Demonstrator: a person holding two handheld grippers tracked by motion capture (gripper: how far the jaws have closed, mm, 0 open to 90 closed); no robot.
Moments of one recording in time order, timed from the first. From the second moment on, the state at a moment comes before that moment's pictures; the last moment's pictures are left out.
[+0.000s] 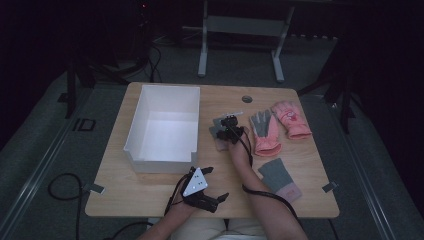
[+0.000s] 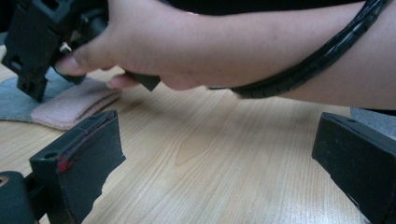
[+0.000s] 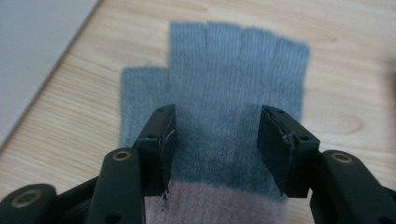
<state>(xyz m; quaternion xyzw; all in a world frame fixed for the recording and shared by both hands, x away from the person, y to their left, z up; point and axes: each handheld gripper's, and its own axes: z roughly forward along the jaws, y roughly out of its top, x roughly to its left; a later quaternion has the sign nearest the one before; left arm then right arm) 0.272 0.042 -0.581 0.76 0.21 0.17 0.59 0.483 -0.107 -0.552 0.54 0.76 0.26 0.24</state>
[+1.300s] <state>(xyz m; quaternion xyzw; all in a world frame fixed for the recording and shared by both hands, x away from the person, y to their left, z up) 0.270 0.041 -0.581 0.76 0.21 0.18 0.58 0.337 -0.165 -0.539 0.59 0.71 0.33 0.20</state>
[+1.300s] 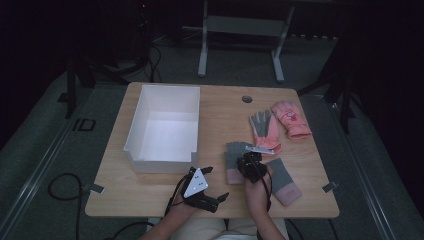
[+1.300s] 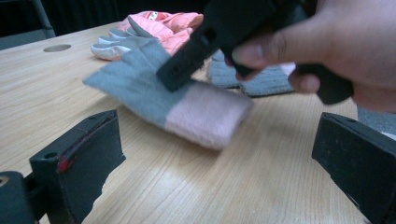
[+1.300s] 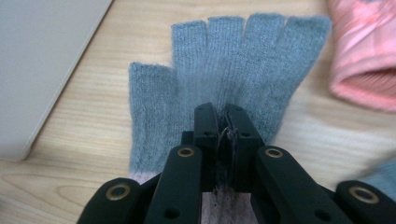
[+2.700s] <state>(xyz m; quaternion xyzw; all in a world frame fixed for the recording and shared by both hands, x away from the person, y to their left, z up) 0.269 0.039 -0.581 0.77 0.21 0.19 0.58 0.316 -0.304 -0.519 0.44 0.81 0.32 0.21</state>
